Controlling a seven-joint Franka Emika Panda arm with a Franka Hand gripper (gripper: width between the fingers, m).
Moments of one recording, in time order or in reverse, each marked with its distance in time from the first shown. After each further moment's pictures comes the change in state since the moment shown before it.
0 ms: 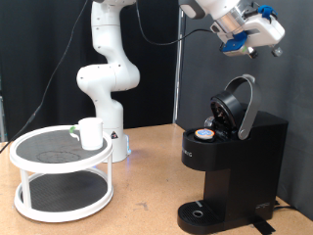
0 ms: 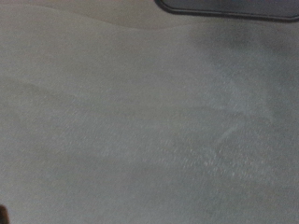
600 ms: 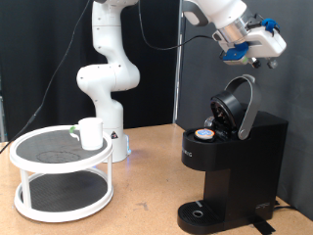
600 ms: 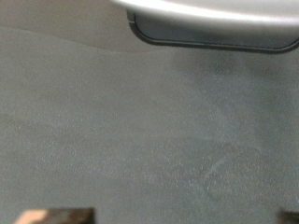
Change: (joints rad) arm -0.002 0.024 0.011 -0.018 -0.029 0.004 0.009
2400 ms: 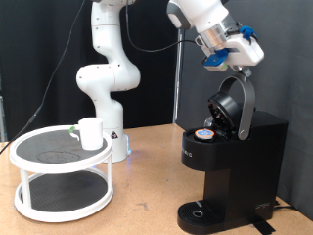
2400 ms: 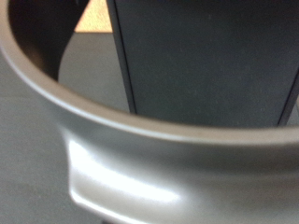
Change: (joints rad) arm -0.074 -0.068 -0.025 -0.089 -0.080 -0.019 -0.007
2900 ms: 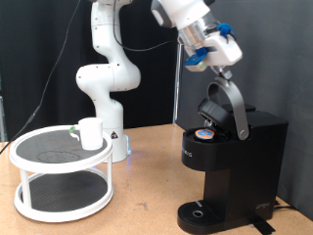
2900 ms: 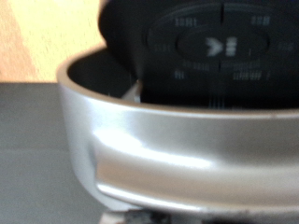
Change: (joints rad) arm -0.065 -0.044 -0.044 -0.050 -0.079 -0.013 -0.027
